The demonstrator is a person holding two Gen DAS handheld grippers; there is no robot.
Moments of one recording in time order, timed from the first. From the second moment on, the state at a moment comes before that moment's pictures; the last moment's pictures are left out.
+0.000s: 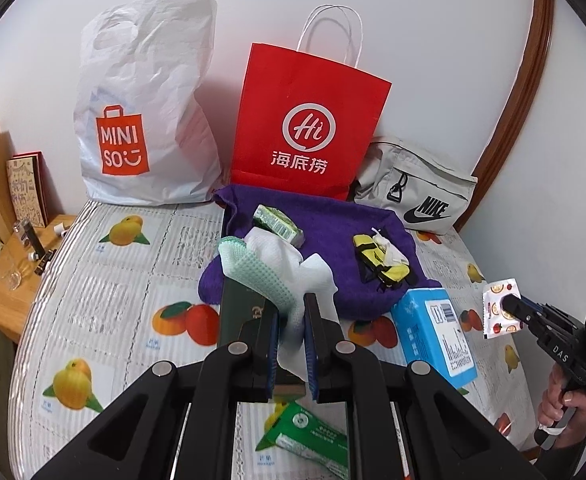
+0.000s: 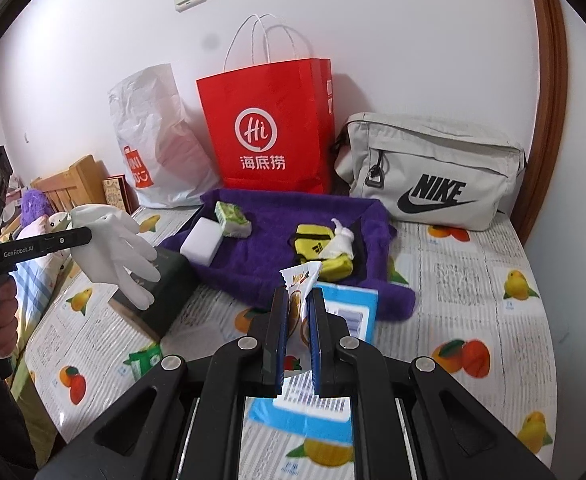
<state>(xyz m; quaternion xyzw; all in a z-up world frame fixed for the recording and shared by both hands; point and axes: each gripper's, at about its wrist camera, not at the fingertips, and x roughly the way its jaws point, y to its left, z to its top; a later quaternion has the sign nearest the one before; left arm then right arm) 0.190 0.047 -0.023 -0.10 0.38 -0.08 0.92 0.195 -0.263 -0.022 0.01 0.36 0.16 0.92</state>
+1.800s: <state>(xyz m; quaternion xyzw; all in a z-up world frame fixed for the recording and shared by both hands) 0.374 0.008 -0.100 -0.08 0.47 -0.11 0.87 0.400 -0.226 -0.116 0.03 0.45 0.21 0.86</state>
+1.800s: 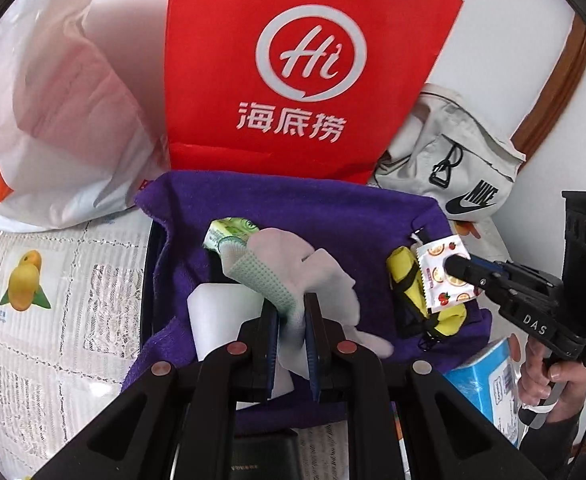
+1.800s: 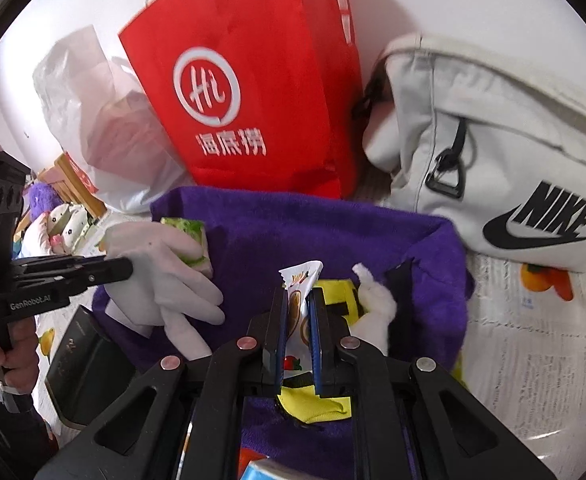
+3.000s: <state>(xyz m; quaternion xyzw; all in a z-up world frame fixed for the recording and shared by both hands) 0.368 0.009 -0.090 -0.05 0.47 -0.09 0.87 0.389 -0.210 -0.102 -0.04 0.44 0.16 0.88</state>
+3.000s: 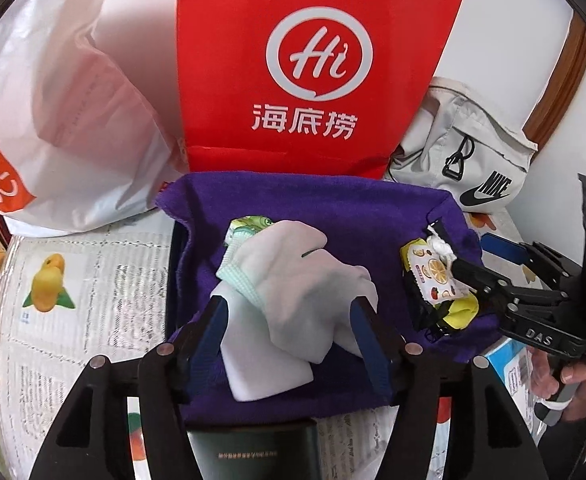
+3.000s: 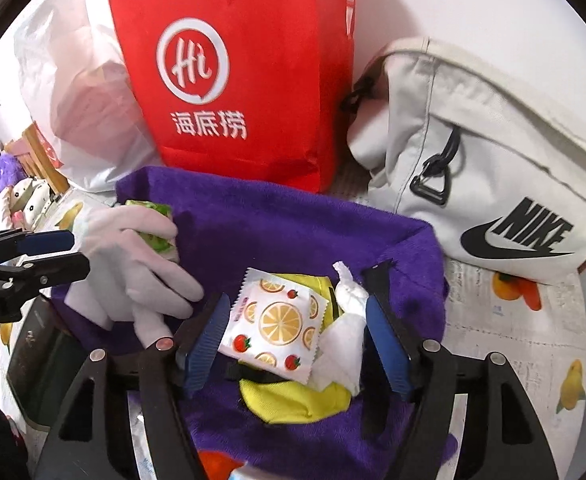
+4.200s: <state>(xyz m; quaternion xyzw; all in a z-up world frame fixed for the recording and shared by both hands) 0.208 0.088 -0.062 -0.11 0.42 -0.07 0.90 0.213 -0.135 -0.133 -0.05 0.49 0.23 0.84</state>
